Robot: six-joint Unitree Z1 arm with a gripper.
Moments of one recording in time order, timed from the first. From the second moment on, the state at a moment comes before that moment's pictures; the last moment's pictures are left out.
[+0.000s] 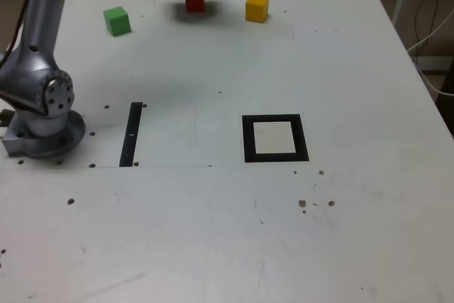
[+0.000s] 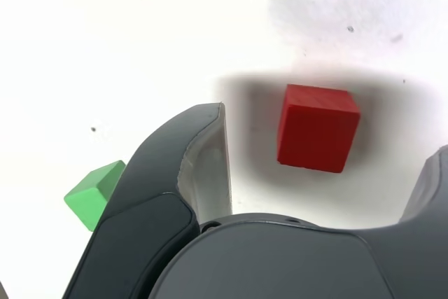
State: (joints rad) arm 1.02 2.22 -1.93 1.27 0.24 0.93
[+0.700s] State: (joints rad) arm 1.01 2.30 -1.93 1.24 0.20 0.96
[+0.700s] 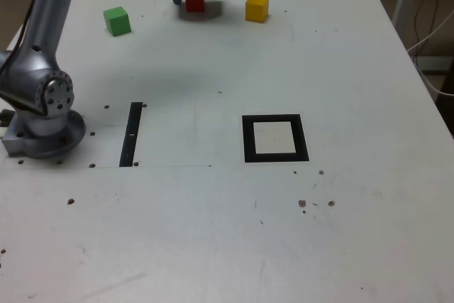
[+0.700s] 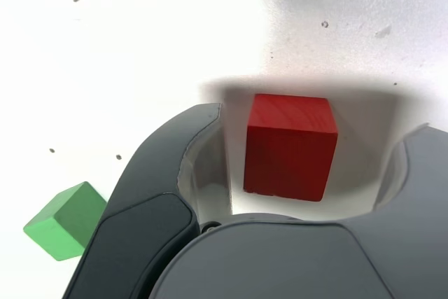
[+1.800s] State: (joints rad) arm 1.01 2.33 -1.99 1.29 0.12 0.98
